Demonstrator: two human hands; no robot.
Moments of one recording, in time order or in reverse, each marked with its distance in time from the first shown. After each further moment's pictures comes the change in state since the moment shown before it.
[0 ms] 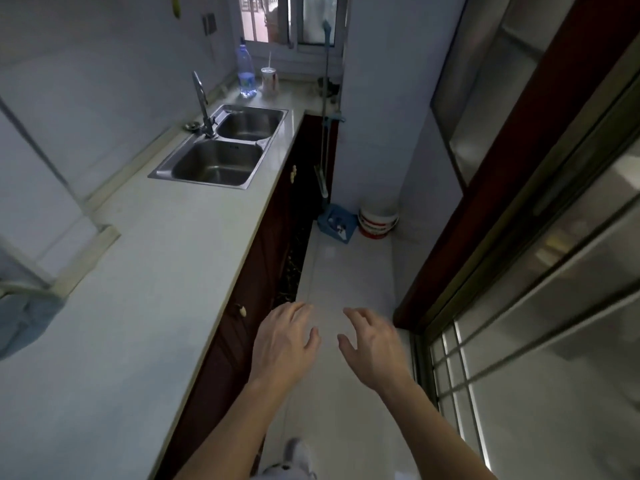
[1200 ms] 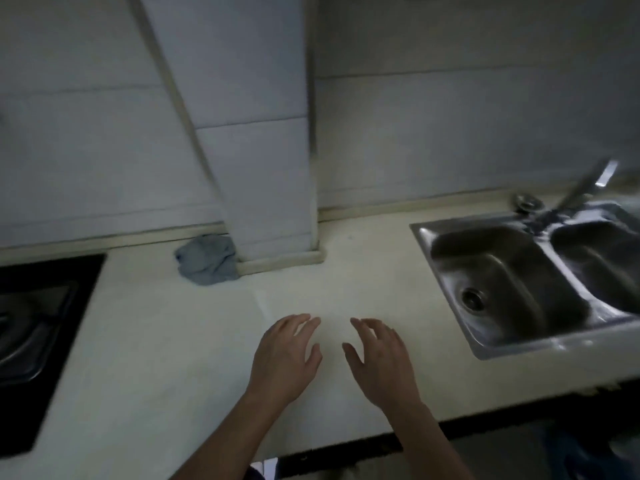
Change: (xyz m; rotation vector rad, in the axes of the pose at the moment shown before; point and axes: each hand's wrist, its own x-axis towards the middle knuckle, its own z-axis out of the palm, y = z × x) left_hand 0.226 -0.285 -0.023 0.241 0.328 -1.111; right_hand 0.495 -0.240 0.189 0.212 -0.435 -1.087
